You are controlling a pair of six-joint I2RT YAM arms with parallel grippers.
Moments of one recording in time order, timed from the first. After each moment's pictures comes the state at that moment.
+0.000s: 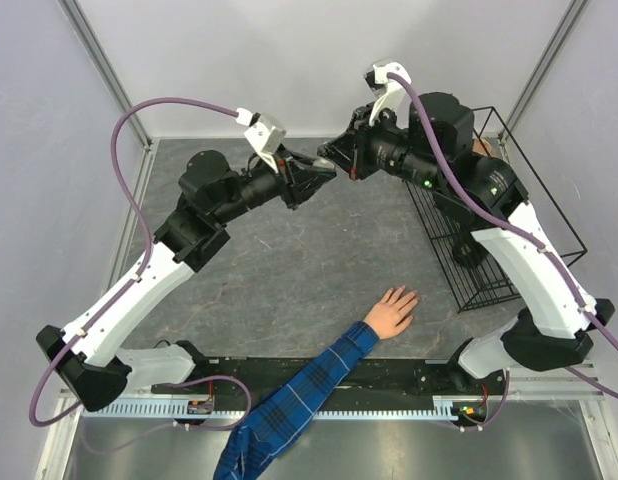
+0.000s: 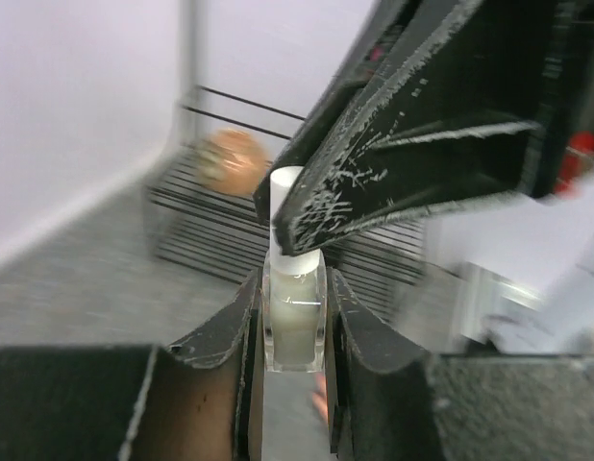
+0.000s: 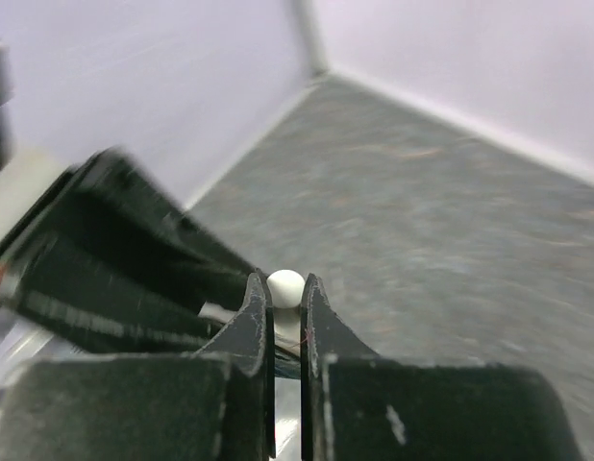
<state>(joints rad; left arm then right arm) -0.67 1.19 1.30 0.02 0.43 -0.25 0.75 1.46 2.01 -0.71 -0.18 0.29</state>
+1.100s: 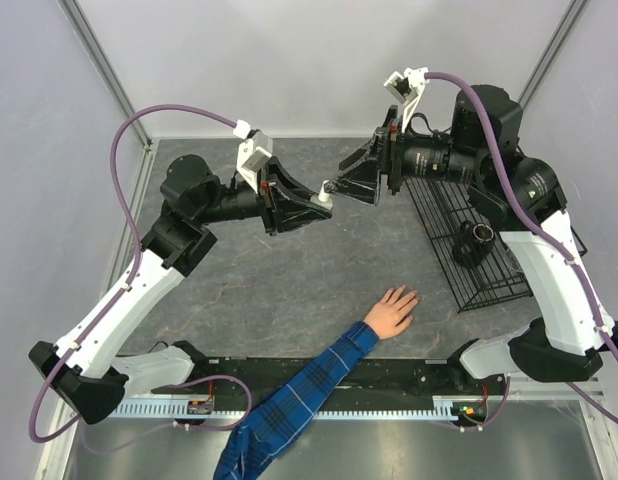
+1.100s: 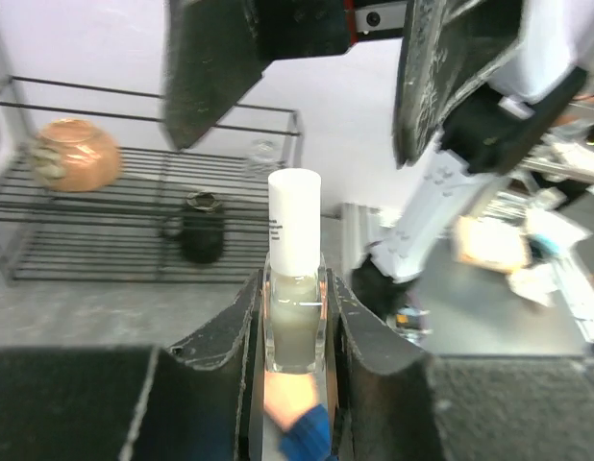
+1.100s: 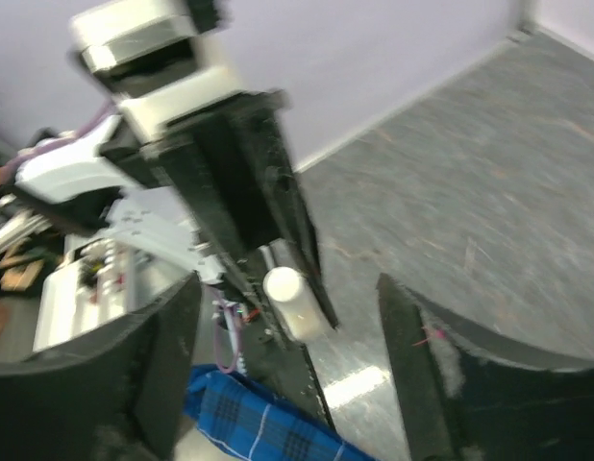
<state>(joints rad) -0.62 1.13 1.28 0.02 0.84 -0.30 0.61 1.40 2.06 -0.82 -0.62 0.32</state>
